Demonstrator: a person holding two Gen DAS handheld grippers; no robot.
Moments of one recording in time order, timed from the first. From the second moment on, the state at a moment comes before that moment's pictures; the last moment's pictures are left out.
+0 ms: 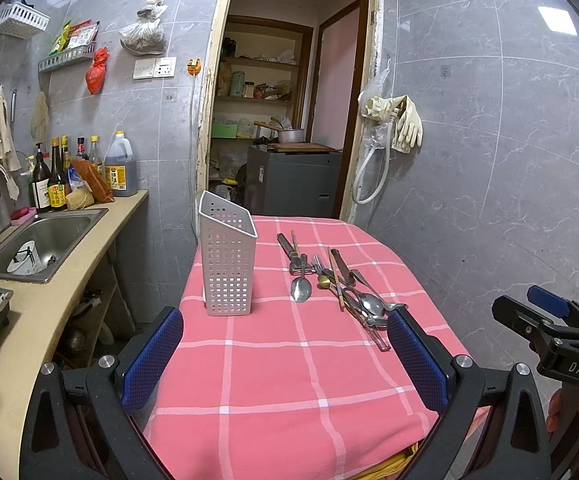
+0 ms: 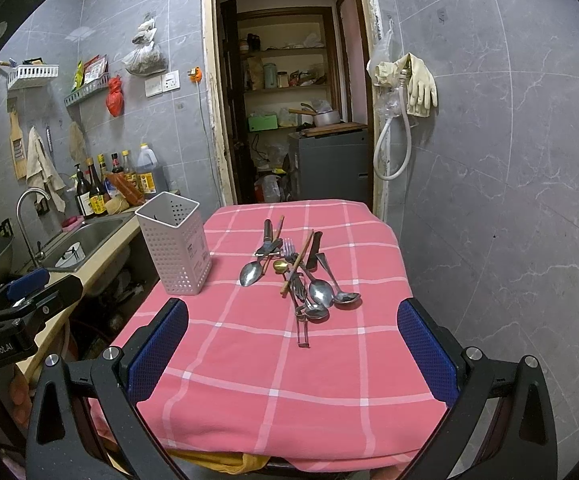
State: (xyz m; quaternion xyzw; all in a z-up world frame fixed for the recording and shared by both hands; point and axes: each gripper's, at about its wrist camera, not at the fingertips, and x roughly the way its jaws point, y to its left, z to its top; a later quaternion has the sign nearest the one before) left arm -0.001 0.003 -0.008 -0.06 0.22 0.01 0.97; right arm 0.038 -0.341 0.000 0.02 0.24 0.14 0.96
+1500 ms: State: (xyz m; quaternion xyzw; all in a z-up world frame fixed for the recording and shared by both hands) left arm -0.001 0.002 -0.010 -0.06 0.22 0.01 0.97; right arm 0.032 -0.338 -0.002 0.01 0.24 0.13 0.96
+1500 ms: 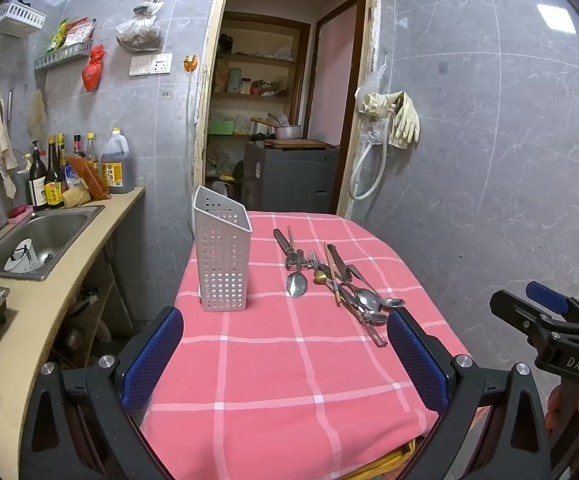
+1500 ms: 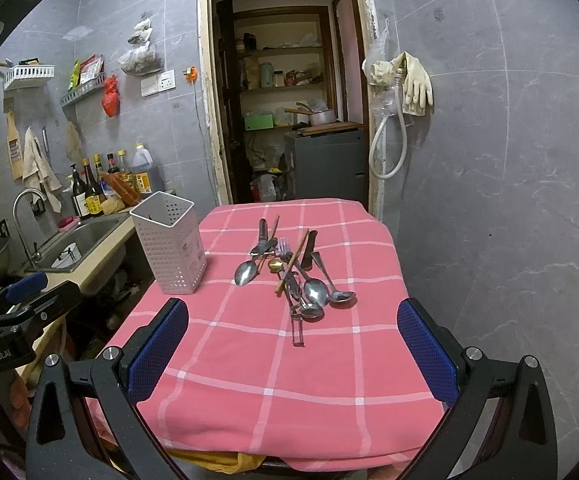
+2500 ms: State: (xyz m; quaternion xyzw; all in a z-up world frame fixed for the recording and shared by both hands) left arm 0.075 -0.046 0.004 -0.05 0.18 -0.01 0.98; right arm 0.124 -0.370 0.046 0.02 0.17 0.13 0.98
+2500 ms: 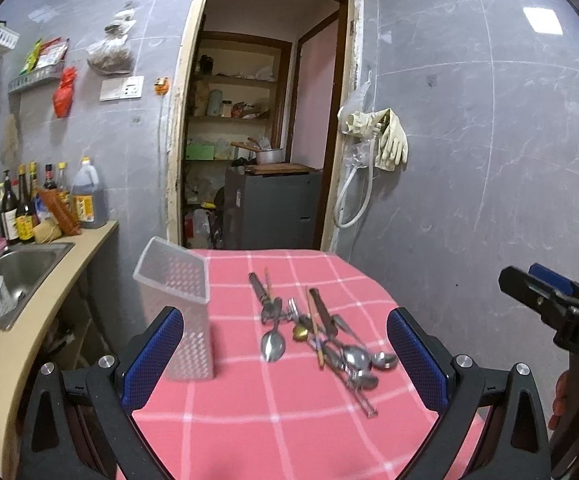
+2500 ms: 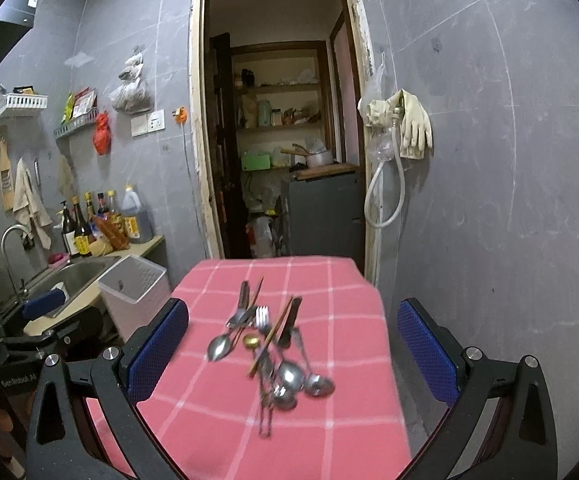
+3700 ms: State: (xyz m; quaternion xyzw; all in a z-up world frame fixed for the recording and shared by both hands) left arm 0.357 -0.048 -0.092 -0.11 0.33 0.04 0.94; right arm 0.450 -0.355 -0.101 0.06 0.32 0.26 0.91
